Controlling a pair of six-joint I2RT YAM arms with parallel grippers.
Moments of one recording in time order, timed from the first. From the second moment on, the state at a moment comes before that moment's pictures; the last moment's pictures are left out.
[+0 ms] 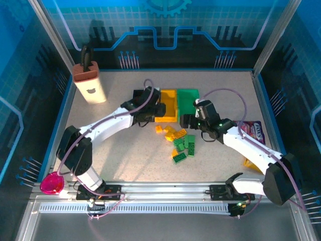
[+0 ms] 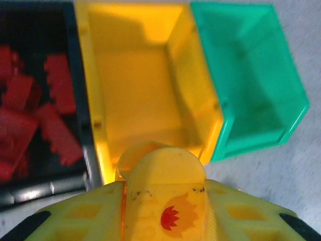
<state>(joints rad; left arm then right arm) -0.61 1.66 1.31 -0.44 -0.11 -0.53 0.53 1.24 0.85 -0.39 0.06 0.45</state>
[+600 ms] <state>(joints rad) -0.53 1.90 1.59 -0.47 -0.02 -0.48 0.53 1.19 0.67 -0.45 0.04 0.54</state>
